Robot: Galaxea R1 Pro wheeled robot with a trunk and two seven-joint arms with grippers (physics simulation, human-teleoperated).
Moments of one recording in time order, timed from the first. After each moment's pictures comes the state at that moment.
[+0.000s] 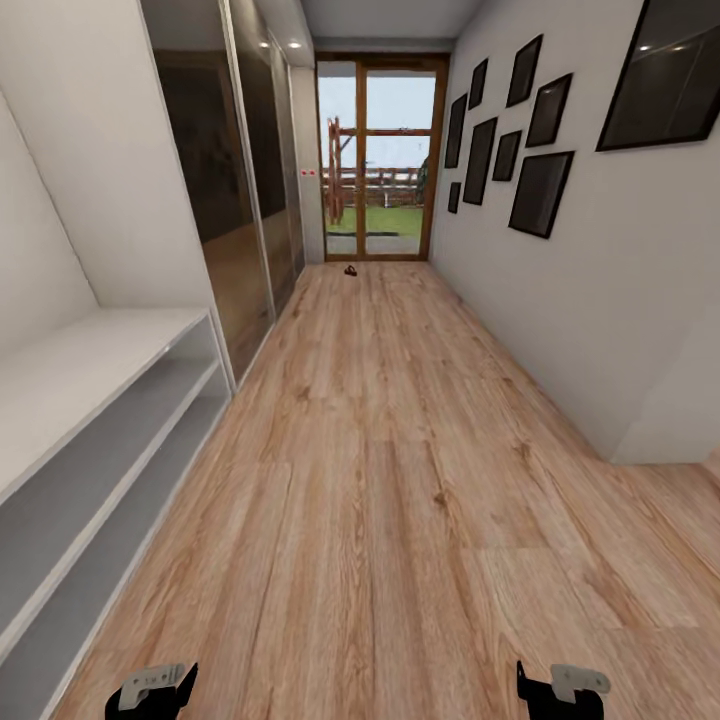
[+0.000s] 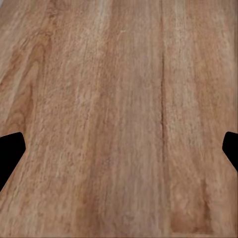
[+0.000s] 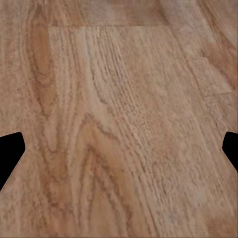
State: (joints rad) left arm -0.24 0.17 0.19 -0.41 0.09 -0.39 -0.25; right arm -0.43 -0.10 -0.02 -0.04 -0.05 -0.56 -0.17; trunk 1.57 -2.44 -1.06
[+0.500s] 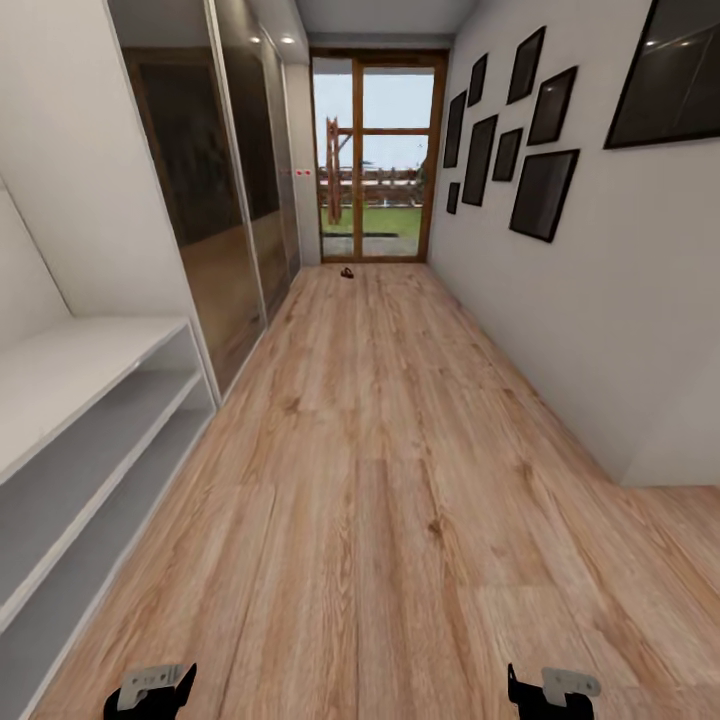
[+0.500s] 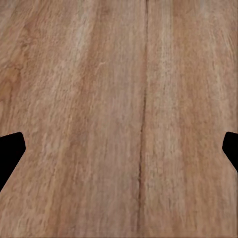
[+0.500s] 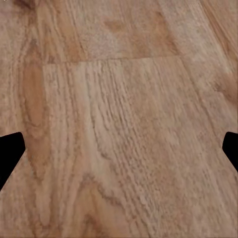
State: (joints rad) left arm -0.24 0.17 0.19 -0.41 0.09 -0.38 -0.25; right arm -0.43 -0.07 -0.02 -0.03 -0.05 -0.57 -0.18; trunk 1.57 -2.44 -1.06
